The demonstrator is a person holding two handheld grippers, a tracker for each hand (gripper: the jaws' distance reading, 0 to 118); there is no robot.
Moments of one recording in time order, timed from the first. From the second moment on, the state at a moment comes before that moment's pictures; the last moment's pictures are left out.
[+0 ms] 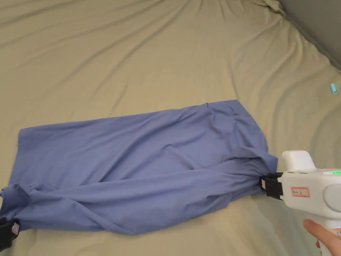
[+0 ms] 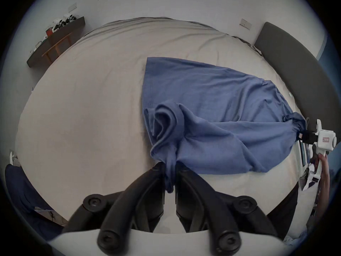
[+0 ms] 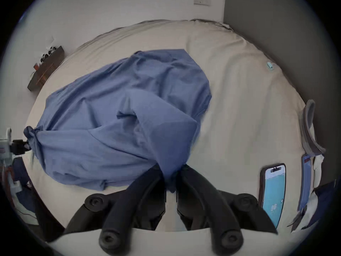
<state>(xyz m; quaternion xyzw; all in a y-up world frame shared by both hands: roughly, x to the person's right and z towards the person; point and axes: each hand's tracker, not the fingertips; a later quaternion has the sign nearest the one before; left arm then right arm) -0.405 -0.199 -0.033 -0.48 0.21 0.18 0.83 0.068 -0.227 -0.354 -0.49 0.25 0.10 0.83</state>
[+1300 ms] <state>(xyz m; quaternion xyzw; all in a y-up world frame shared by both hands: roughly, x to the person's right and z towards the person) -0.405 -0.062 -0.037 -0.34 0.23 0.09 0.91 0.036 -0.097 -0.309 -0.33 0.28 0.08 0.90</state>
